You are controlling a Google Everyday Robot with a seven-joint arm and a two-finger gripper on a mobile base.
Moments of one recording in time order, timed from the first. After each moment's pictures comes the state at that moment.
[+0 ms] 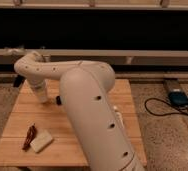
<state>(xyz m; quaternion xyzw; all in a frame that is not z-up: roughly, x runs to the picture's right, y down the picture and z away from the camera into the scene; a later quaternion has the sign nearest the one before) -0.287 0.024 0.839 -0.27 -0.11 -0.17 0.94</state>
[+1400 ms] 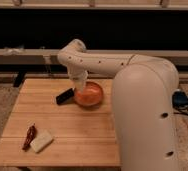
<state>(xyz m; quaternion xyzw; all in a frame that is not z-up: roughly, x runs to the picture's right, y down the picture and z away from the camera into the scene) -0.068 -0.022 0.828 -0.24 0.01 0.02 0.97</state>
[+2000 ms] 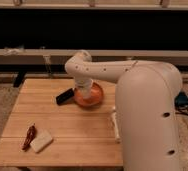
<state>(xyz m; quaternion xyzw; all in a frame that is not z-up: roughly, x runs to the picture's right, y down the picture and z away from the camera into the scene) -0.048 0.022 0.858 -0.26 0.03 0.06 0.96</state>
